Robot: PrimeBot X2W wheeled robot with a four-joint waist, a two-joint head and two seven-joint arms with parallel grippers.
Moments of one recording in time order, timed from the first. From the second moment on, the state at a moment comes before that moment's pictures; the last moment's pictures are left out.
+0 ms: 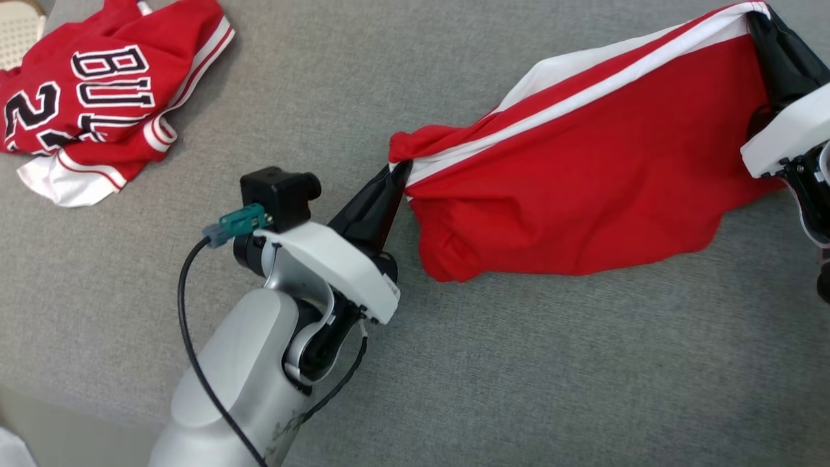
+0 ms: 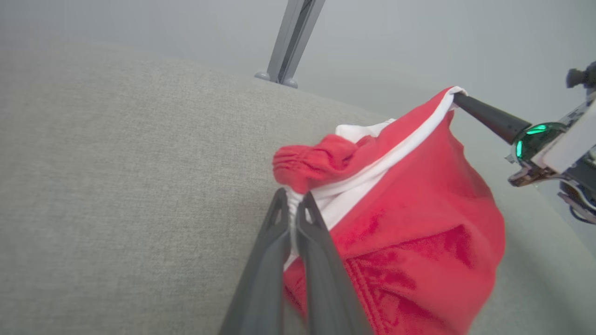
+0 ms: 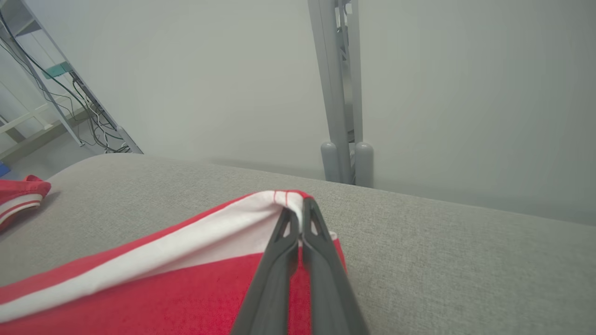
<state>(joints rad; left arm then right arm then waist) -0.54 0.07 -0.48 0.26 -0.69 -0.05 0.04 -0.80 -0.36 0.20 0.44 0.51 0.13 0.09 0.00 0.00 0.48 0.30</state>
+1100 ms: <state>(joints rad) -0.48 0.13 -0.44 0.29 -0.69 0.10 -0.24 -0.74 -0.38 0.38 0.53 0.69 0.13 -0.22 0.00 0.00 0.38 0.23</state>
